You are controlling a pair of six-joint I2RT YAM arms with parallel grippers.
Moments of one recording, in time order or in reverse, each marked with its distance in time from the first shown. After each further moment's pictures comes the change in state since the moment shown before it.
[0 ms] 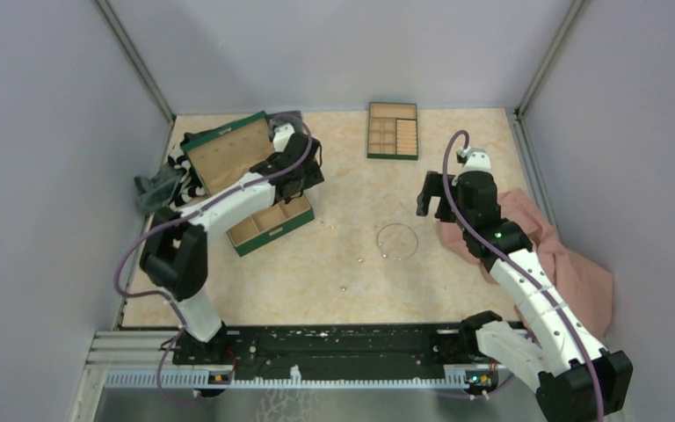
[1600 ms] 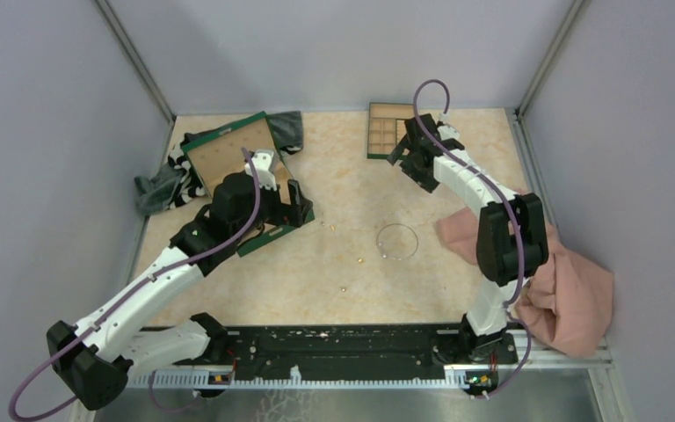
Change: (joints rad) left arm -0.090 -0.814 -0.459 0.096 0.352 0.477; right arm 0.000 0.875 0.590 -0.142 0.098 0.578
